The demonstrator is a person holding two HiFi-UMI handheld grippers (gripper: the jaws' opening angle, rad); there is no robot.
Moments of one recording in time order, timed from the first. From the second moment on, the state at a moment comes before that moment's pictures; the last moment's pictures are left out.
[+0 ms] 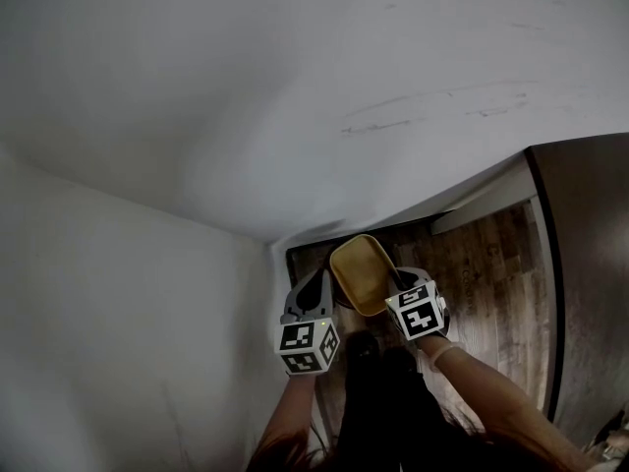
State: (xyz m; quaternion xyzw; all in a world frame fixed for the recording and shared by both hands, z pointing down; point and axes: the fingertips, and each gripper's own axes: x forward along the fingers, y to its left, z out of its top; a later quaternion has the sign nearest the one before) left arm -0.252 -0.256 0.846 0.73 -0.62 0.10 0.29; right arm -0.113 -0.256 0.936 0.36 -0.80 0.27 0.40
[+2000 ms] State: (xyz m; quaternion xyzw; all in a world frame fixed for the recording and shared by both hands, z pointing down) left arm -0.236 -0.260 0.794 0.74 -0.61 0.10 0.27; right arm -0.122 -0.254 0.904 0.35 -0.80 0.31 0.36
